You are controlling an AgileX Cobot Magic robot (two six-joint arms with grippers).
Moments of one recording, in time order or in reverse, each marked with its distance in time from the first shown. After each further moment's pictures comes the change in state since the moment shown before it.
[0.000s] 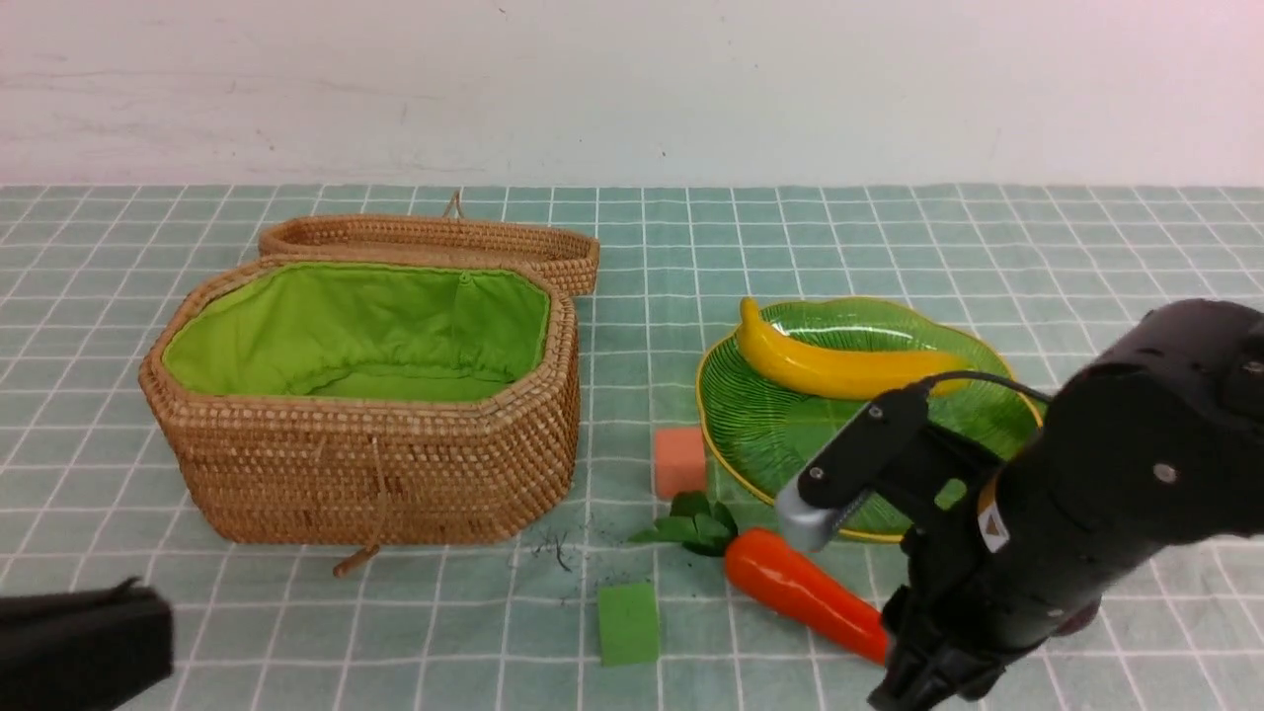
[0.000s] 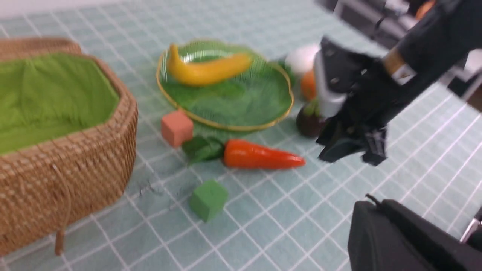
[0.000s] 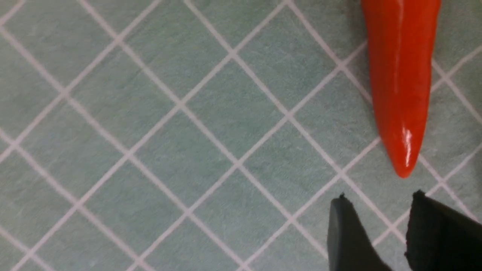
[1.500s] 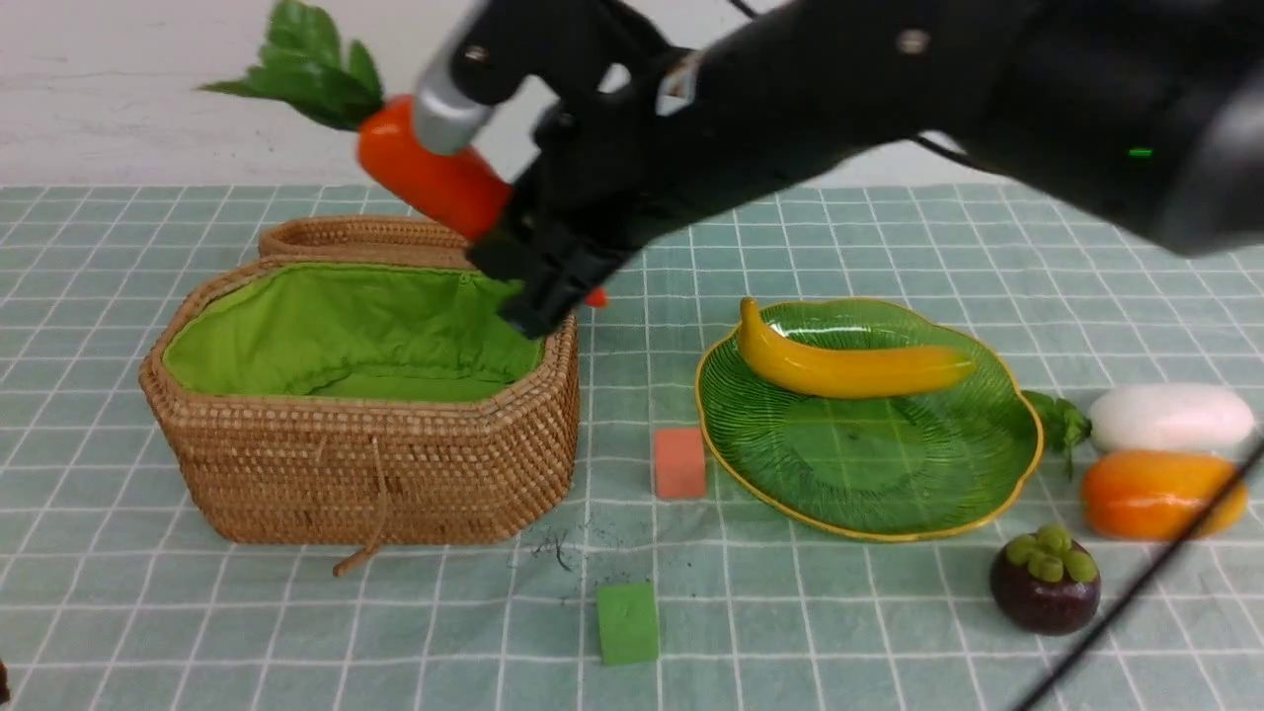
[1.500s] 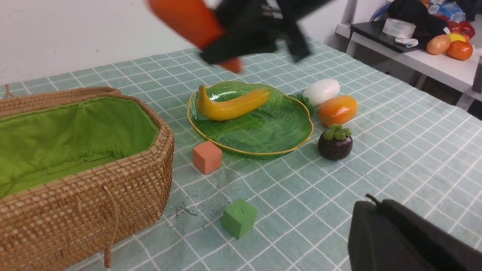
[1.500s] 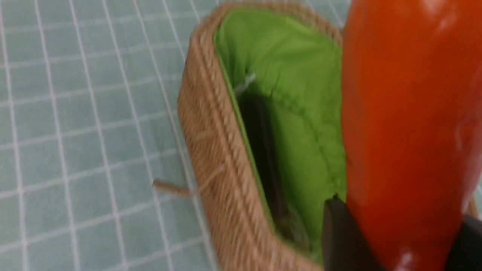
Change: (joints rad) right arm 0.112 0.340 -0.834 0.349 -0.182 -0.589; left arm 0.000 -0.124 0.015 0.094 0.043 -0.001
